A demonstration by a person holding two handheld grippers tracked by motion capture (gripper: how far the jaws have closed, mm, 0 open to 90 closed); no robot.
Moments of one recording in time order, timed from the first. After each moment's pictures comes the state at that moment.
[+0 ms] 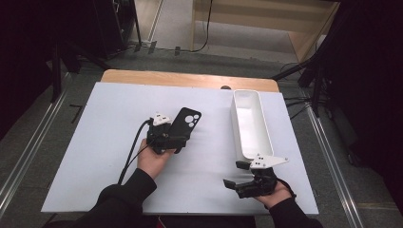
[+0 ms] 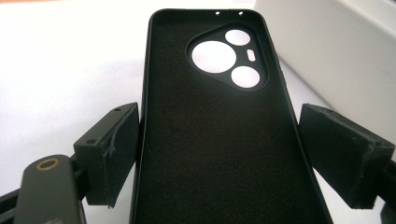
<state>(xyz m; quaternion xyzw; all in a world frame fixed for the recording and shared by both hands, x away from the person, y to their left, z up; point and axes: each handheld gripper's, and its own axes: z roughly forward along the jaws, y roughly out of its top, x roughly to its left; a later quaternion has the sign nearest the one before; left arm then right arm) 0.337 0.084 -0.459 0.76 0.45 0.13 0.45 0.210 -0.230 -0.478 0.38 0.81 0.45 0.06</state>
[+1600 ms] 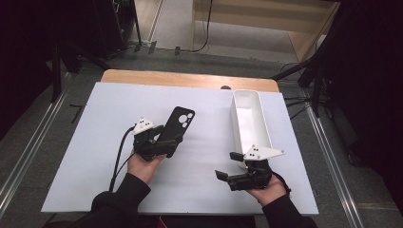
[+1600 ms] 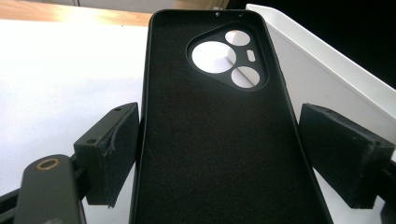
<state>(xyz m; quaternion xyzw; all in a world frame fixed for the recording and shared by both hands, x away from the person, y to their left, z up) 0.311 0.115 -0.453 0.72 0.44 0.12 0.52 0.217 -0.204 -0.441 0.38 0.79 0.47 0.08</state>
